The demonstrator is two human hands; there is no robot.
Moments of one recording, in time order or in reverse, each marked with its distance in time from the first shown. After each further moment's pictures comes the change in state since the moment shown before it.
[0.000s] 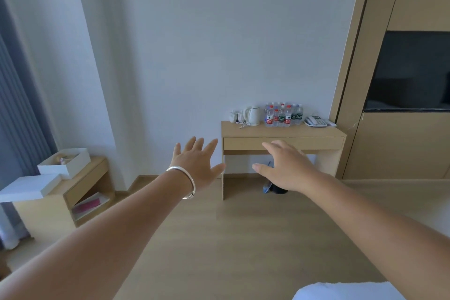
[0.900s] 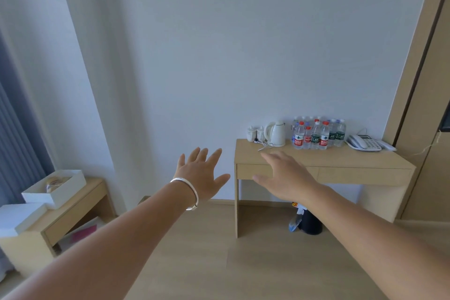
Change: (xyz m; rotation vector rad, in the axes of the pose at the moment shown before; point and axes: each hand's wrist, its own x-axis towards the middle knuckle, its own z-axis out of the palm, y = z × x) left_hand 0.377 -0.034 0.133 0.033 -0.051 -0.104; right_hand 0.401 0.139 0.086 0.055 -0.063 -0.102
